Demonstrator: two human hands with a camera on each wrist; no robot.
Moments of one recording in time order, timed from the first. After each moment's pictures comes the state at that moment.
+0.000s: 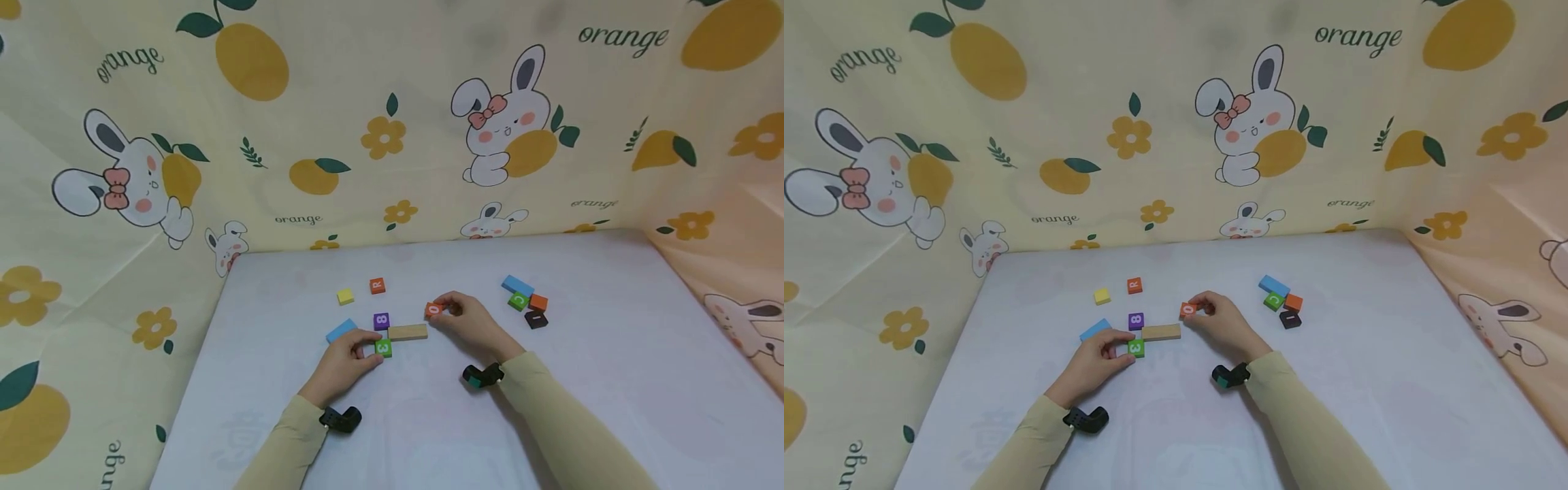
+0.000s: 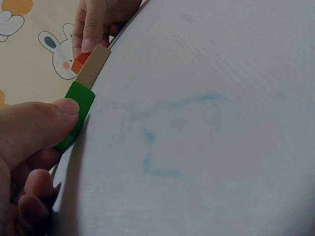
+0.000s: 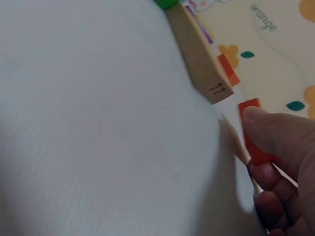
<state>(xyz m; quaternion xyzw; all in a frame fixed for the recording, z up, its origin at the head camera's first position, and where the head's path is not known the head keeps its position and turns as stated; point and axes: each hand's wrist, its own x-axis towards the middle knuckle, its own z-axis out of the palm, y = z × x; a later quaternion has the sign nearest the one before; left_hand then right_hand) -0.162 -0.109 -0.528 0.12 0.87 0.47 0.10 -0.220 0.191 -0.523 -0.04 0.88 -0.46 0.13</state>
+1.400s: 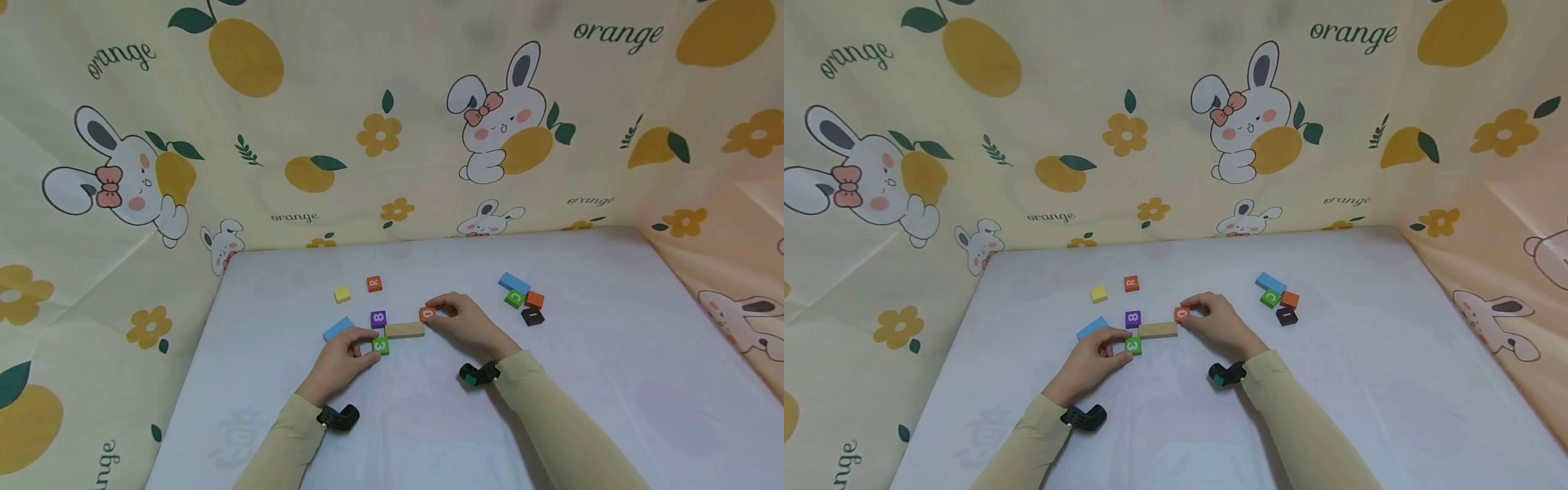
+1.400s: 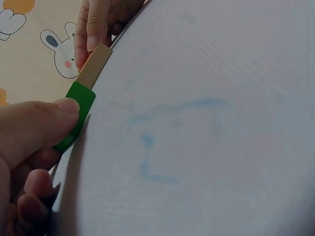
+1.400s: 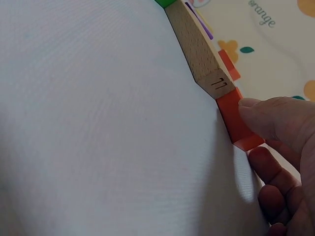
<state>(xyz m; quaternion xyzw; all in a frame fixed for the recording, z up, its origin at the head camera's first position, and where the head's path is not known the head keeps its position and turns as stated) -0.163 -0.108 -0.535 0.12 0.87 0.47 0.09 -0.216 0.190 -0.523 -0.06 0.88 -0.45 0.14</state>
